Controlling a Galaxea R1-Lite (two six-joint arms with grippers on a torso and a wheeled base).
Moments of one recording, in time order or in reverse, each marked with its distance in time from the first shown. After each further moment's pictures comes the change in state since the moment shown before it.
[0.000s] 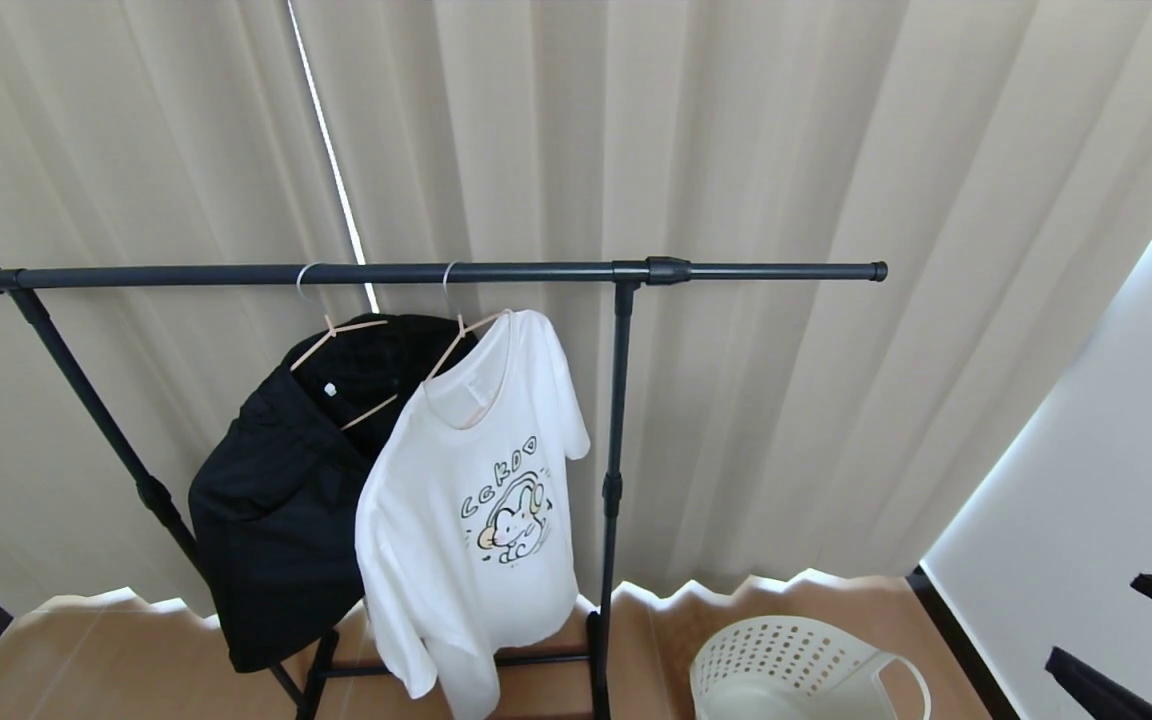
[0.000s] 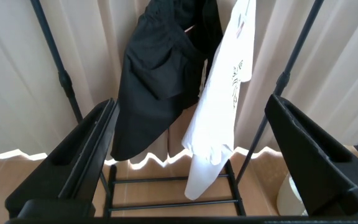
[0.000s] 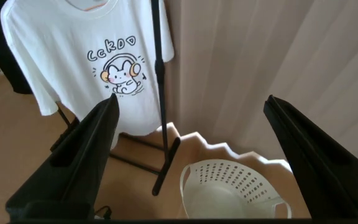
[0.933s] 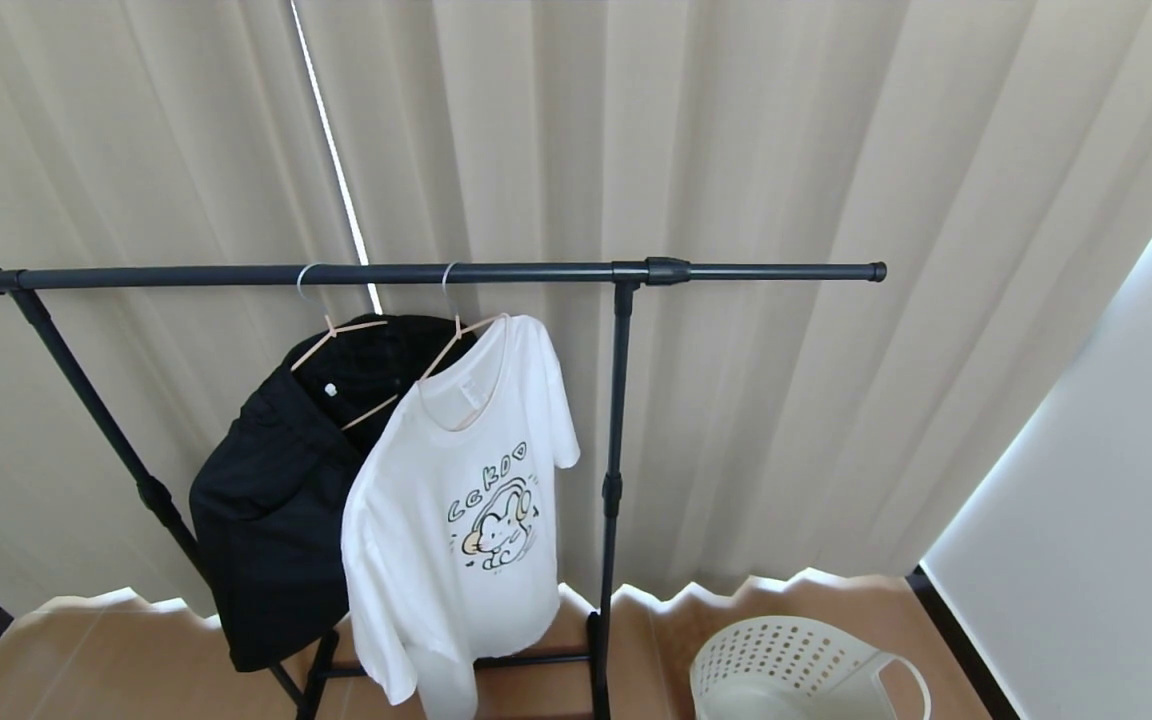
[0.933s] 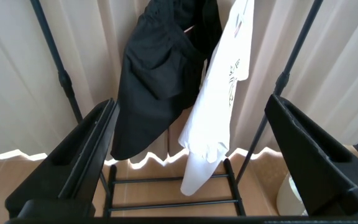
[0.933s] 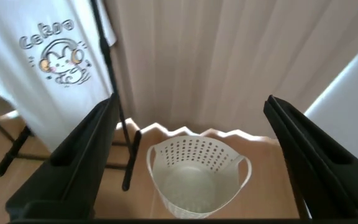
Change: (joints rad) left arm 0.000 0.000 0.000 0.000 0.000 0.000; right arm -0.016 -0.626 0.085 0.441 -0.341 0.013
